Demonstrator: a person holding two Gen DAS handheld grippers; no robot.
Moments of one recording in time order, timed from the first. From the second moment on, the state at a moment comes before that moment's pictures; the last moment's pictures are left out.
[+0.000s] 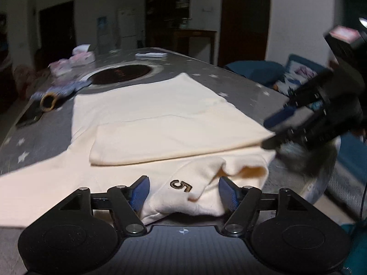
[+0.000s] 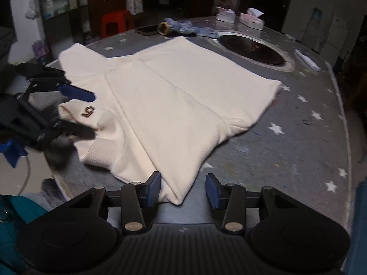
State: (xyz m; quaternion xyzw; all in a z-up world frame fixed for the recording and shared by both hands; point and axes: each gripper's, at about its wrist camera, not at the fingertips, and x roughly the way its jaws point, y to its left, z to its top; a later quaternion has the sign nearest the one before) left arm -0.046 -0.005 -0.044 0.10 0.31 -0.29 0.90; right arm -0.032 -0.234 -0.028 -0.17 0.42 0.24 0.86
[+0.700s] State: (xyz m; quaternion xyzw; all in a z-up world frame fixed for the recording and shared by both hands) left arm 0.003 0.021 -0.035 0.07 0.31 -0.19 0.93; right arm -0.039 -0.222 -0.017 -0.20 0.35 0.29 0.87
